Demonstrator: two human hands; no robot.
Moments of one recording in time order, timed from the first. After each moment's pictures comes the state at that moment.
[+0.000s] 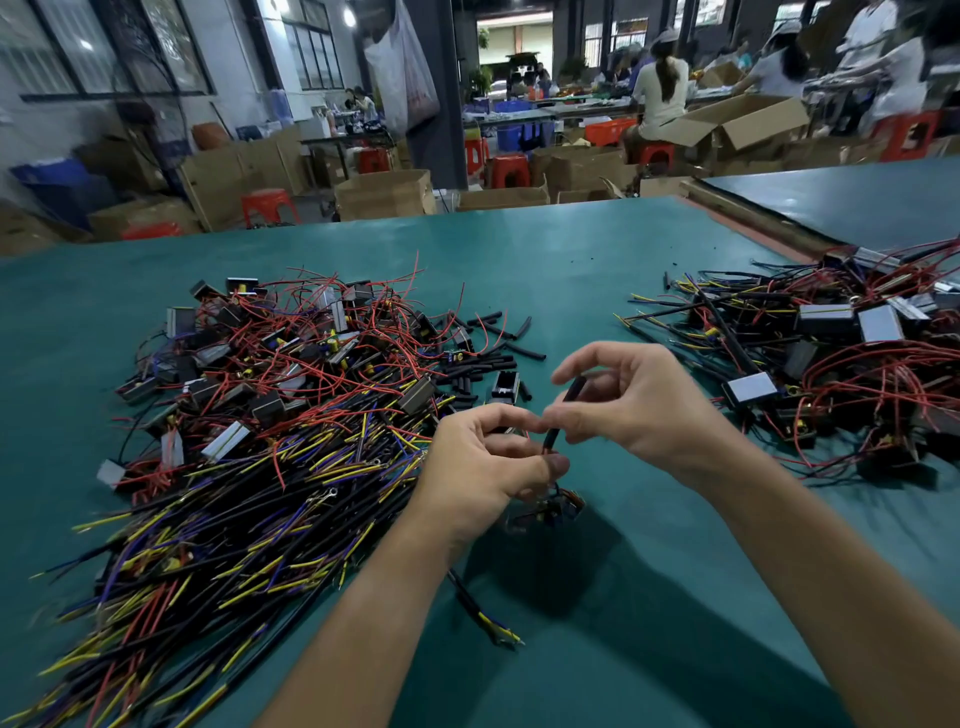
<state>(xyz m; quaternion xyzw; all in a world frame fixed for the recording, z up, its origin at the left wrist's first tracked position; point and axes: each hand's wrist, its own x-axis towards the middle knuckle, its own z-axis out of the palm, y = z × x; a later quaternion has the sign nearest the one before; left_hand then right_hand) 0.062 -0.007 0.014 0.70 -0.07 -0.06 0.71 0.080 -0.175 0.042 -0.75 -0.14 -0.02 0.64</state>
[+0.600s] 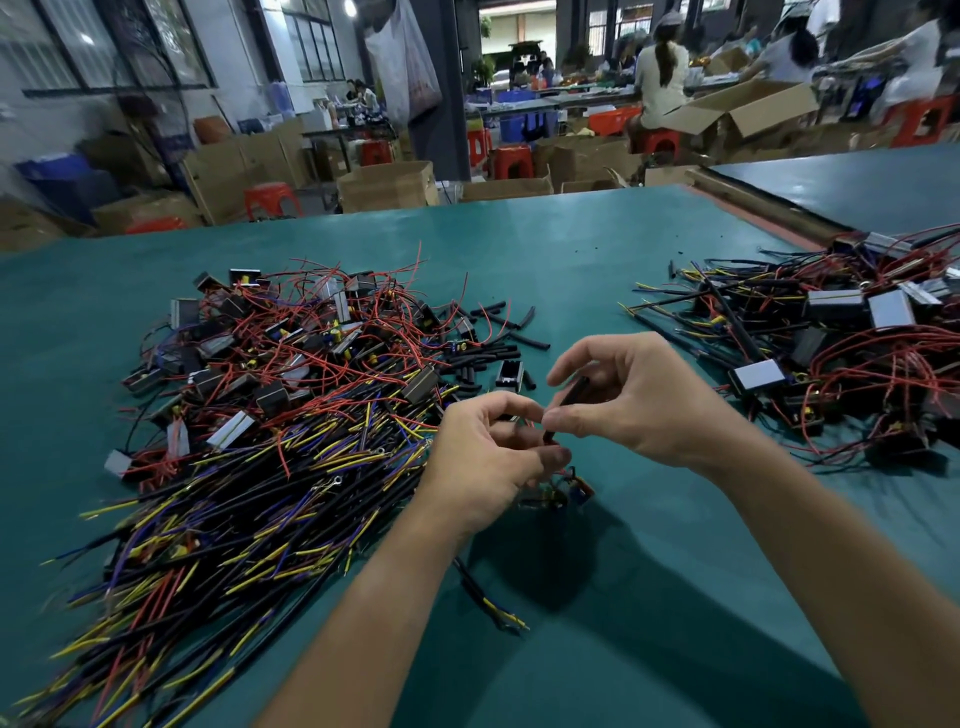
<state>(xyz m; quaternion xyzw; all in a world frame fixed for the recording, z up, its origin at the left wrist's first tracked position) 0.065 -0.009 0.010 0.72 -0.07 -0.04 0.68 0.078 -0.175 0.043 -0.79 -0.20 -0.02 0.57</state>
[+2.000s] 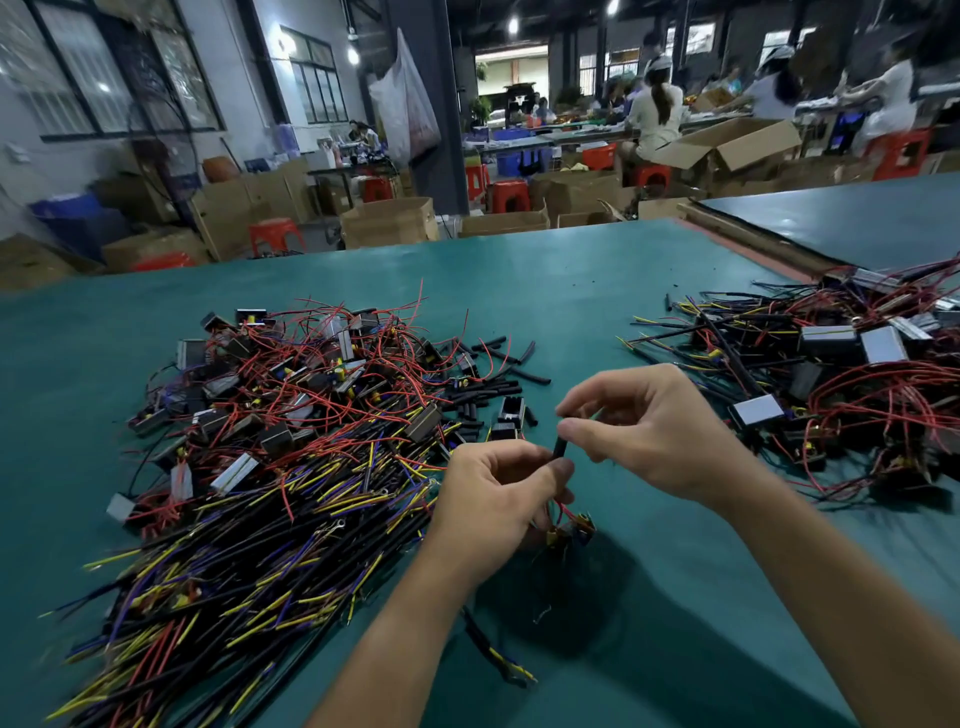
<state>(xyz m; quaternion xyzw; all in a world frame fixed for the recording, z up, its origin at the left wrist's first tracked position) 0.062 -0.009 0.009 0.73 -0.12 -0.01 0.67 0.074 -0.176 0.052 -0.79 -0.19 -0.09 0.58</state>
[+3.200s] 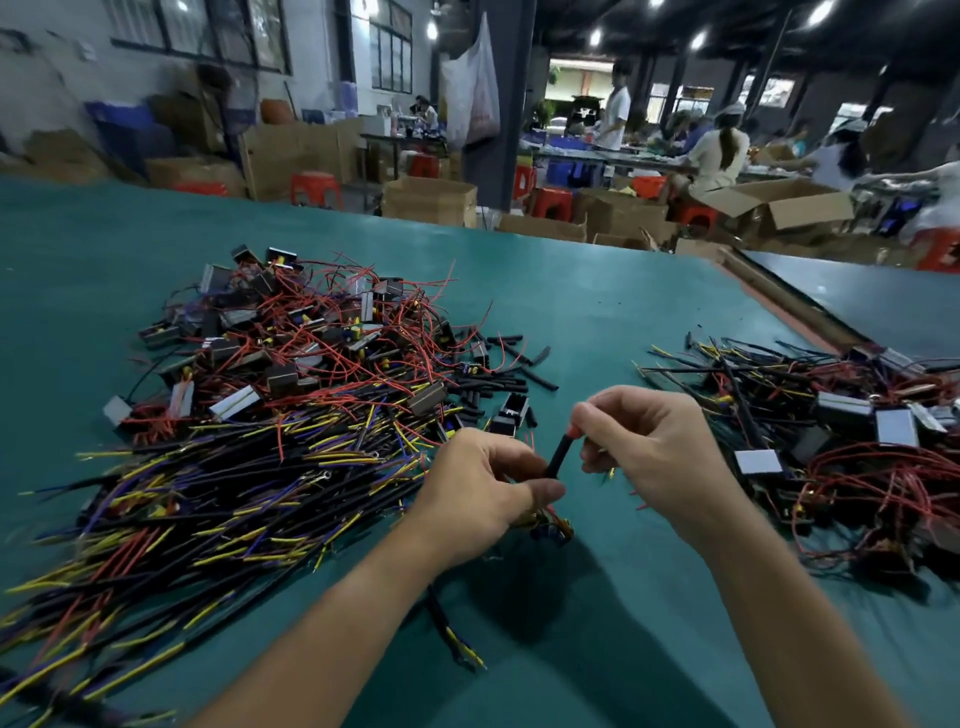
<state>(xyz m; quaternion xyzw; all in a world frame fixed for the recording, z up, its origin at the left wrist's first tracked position) 0.071 -0.010 -0.005 0.76 -0.11 0.01 0.64 0.080 -0.177 0.045 -0.76 -0.16 -0.09 0.62</state>
